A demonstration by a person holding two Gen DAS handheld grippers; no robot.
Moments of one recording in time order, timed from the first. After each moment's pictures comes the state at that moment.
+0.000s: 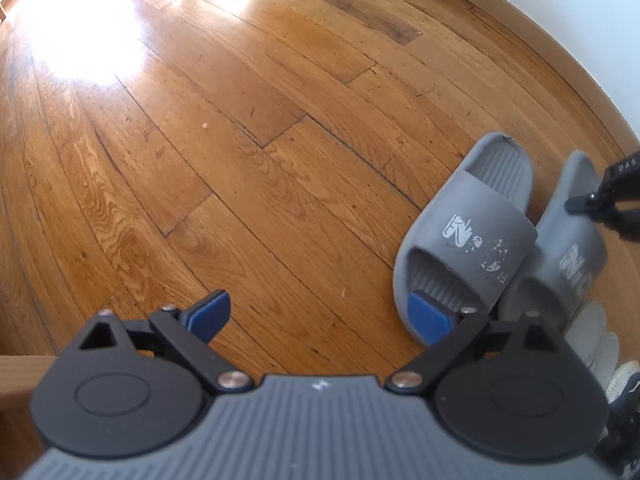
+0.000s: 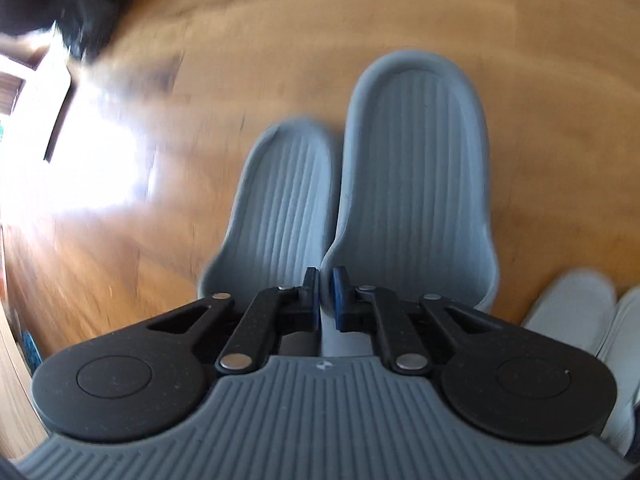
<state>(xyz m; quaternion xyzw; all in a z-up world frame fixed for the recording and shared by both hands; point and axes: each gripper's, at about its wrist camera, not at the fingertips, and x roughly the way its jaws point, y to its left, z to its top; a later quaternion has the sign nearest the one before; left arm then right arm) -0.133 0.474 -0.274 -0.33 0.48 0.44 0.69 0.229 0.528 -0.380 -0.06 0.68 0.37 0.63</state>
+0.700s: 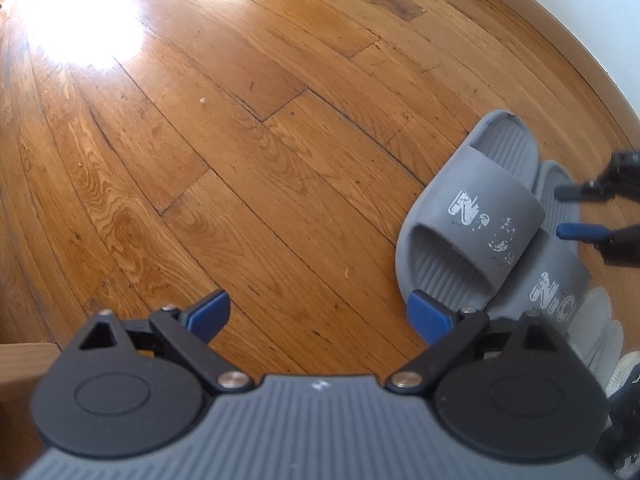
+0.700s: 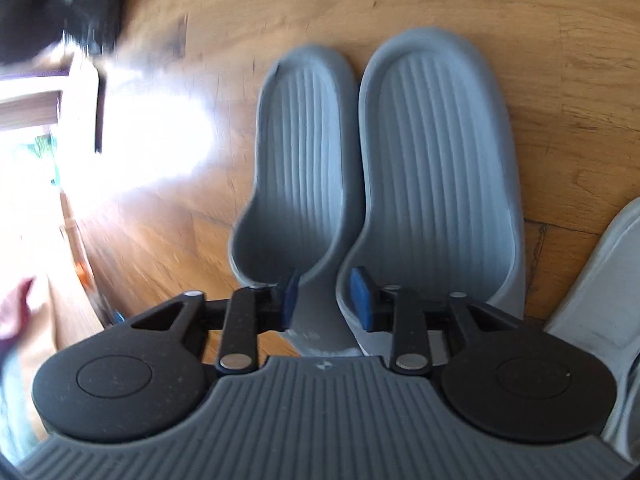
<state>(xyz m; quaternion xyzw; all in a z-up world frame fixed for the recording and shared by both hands) -0.132 0.470 -0.284 -0.34 0.49 0.42 0.68 0.207 0.503 -0.424 0.06 0.78 0.38 0.49</state>
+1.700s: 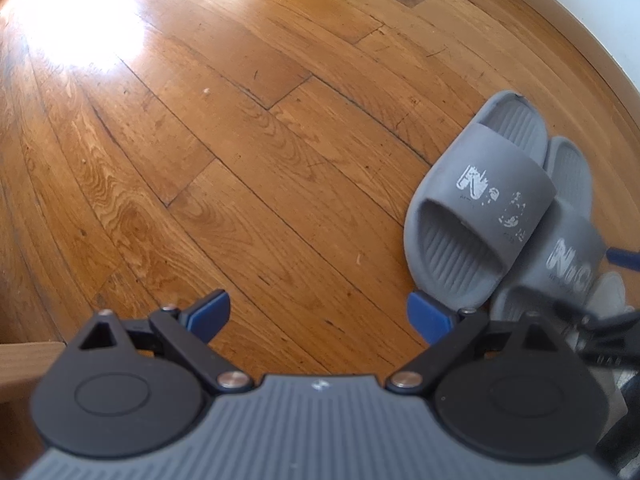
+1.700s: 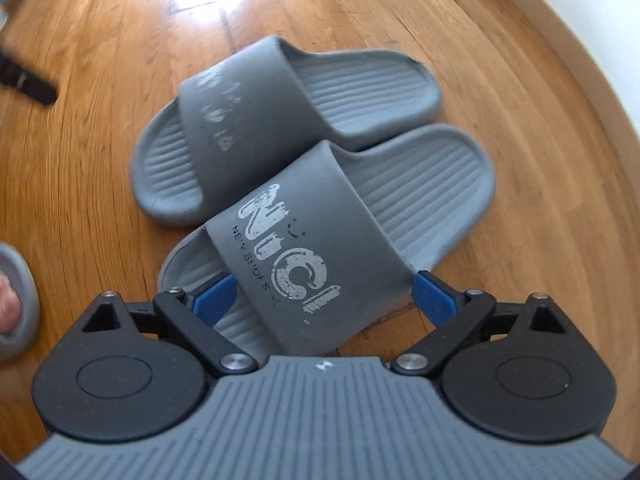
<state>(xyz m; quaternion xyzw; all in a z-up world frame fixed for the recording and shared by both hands) -0.135 0.470 -0.295 -0.33 0.52 0.42 0.67 0.091 0.433 -0.391 -0.40 0.38 0.58 0.60</state>
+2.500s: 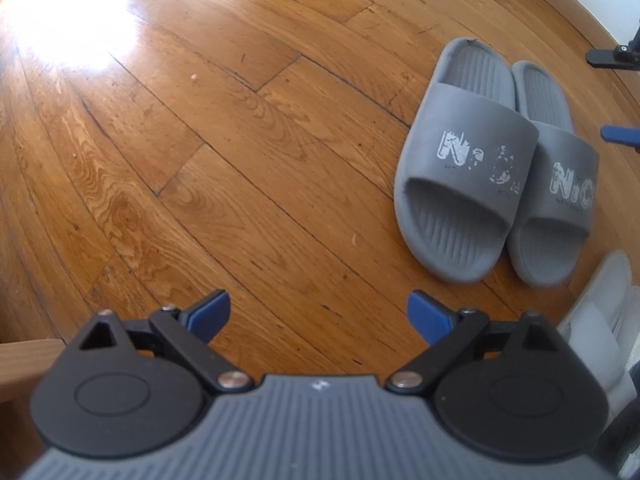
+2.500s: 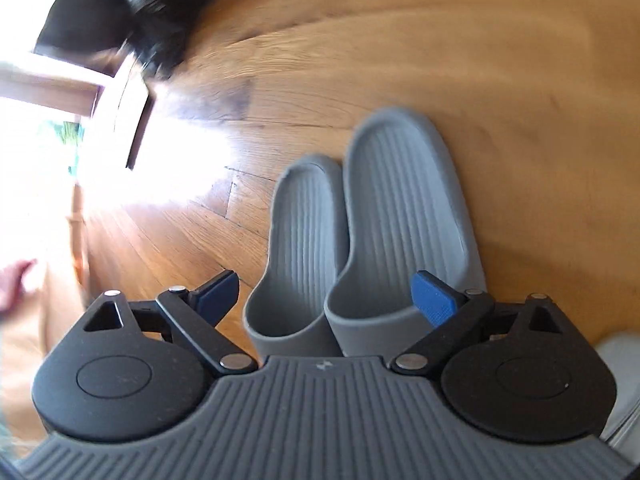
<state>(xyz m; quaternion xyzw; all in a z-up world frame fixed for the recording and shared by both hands) -0.129 0.465 -0.304 -0.33 0.53 0.41 0.66 0.211 0.492 -0.373 0.01 0.66 0.50 0.56</state>
